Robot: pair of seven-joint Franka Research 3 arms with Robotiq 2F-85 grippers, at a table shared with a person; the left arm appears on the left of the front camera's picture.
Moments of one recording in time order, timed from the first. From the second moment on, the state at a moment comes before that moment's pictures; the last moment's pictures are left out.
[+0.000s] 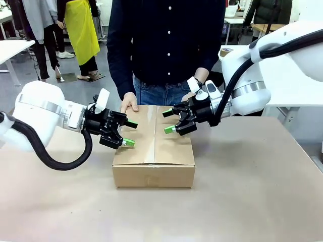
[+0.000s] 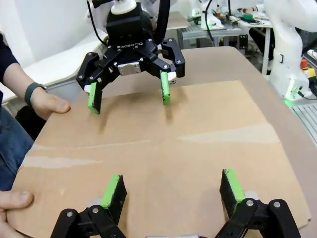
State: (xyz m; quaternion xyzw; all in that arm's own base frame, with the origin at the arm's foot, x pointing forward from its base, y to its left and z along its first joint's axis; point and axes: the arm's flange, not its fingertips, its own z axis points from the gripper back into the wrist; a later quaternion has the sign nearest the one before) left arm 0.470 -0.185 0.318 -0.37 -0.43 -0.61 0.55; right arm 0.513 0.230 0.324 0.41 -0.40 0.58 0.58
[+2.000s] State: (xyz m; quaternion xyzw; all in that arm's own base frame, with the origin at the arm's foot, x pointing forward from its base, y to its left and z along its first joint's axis) left arm 0.487 -0.185 0.314 -0.38 -0.41 -0.60 0.57; right arm 0.522 0.202 0.309 0.41 -0.37 0.55 0.63
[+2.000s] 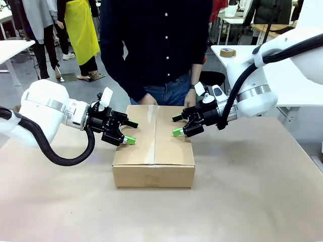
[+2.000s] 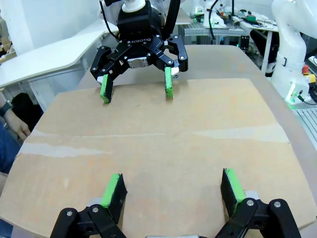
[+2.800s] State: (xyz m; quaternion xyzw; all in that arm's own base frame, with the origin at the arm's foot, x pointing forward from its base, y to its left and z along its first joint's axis) left arm 0.487 -0.185 0.314 -0.38 -0.41 -0.60 0.57; right arm 0.522 0.202 0.309 0.41 -0.37 0.55 0.63
